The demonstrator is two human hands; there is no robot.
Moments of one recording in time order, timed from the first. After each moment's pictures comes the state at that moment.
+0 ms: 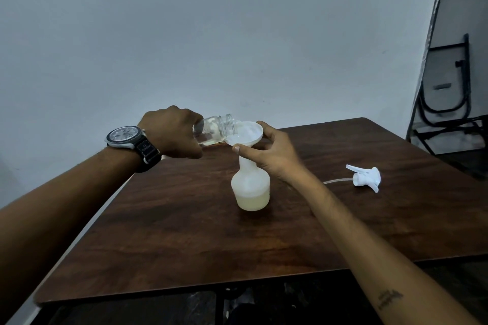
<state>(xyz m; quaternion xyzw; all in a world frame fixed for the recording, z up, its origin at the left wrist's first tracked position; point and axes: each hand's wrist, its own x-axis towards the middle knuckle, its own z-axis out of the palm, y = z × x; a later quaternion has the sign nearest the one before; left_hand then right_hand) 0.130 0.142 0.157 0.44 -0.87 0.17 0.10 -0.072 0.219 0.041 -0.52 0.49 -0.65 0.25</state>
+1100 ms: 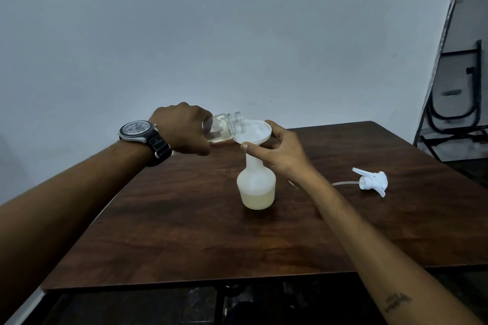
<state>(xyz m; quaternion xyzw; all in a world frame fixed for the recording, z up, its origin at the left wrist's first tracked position) 0.132 0.141 0.156 0.44 -0.88 0.15 0.10 -0.071 0.219 0.042 -0.53 0.50 -0.64 0.25</state>
